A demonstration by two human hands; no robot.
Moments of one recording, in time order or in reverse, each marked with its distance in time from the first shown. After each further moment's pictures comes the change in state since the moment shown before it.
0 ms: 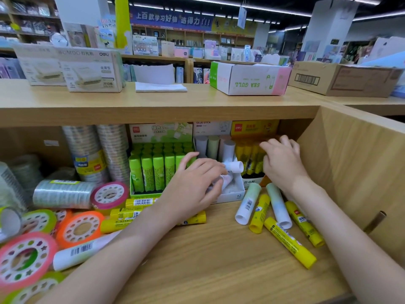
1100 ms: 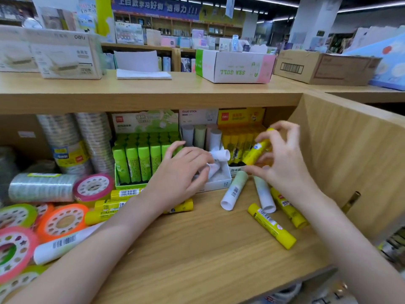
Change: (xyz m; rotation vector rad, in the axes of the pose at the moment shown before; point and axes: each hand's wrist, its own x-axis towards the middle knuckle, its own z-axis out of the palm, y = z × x) left_hand 0.000 -0.001 -0.001 -0.012 0.006 0.003; right_hand -0.050 -0.002 -0.027 0.519 0.196 -0.036
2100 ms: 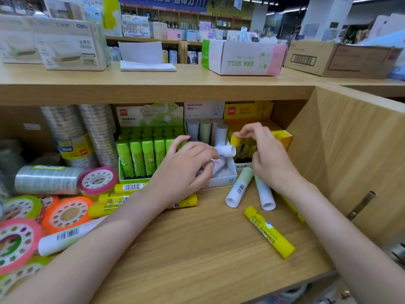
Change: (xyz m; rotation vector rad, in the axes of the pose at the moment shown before) left_hand 0.000 0.000 0.001 0.019 -0.013 -0.008; right_hand 0.020 0.004 0.032 -0.016 -0.166 -0.023
